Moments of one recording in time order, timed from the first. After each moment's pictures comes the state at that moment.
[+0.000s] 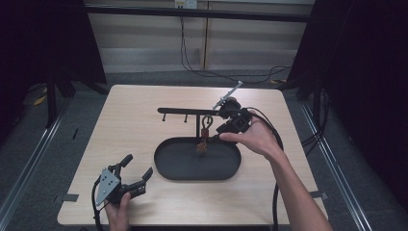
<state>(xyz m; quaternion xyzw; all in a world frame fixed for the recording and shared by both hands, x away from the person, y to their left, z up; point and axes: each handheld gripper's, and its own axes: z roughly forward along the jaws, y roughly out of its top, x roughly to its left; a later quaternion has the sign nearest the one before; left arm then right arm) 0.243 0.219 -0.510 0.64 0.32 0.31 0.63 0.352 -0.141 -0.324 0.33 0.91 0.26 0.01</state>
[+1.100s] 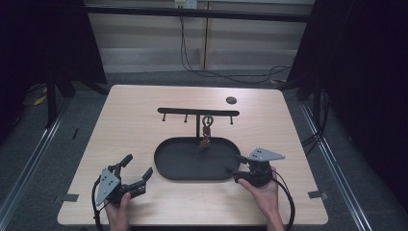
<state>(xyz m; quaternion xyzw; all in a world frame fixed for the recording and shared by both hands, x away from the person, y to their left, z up) 0.243 0.218 -0.510 0.63 0.32 0.31 0.63 0.254 -0.209 -0.469 0.41 0.76 0.47 0.18</state>
